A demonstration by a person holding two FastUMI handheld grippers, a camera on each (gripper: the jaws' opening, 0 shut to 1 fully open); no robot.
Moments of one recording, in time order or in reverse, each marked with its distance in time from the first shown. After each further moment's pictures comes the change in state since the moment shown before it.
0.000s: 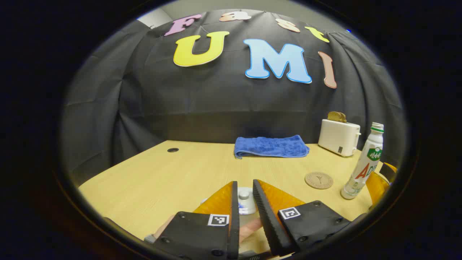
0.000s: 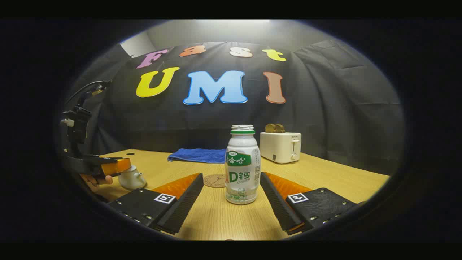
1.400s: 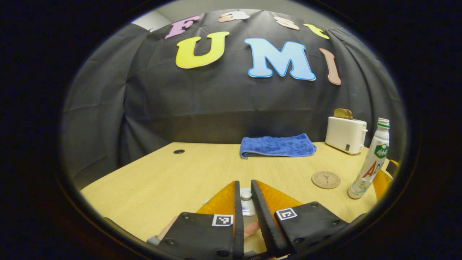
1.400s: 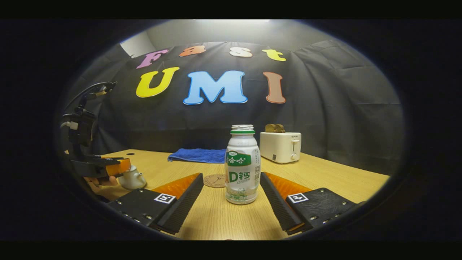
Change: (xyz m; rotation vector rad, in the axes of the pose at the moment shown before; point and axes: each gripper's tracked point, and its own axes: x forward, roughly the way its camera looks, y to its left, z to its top) left arm 0.004 0.001 0.001 0.038 -0.004 0.064; right arm 0.000 0.000 0.000 0.000 0.000 0.001
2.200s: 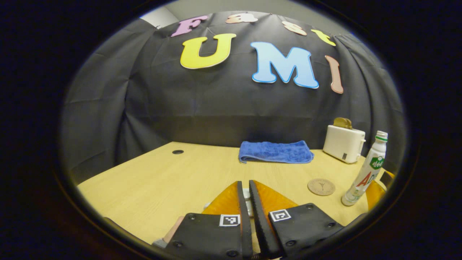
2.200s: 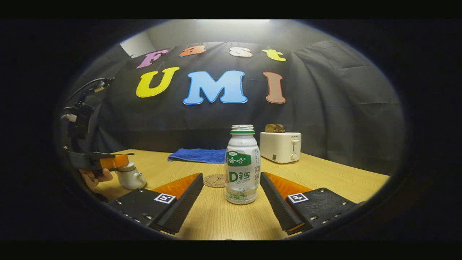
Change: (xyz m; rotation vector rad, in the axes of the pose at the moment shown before) left arm -0.007 0.008 0.024 -0.079 -0.050 -0.020; right arm 0.000 0.000 0.000 -0.001 0.000 0.000
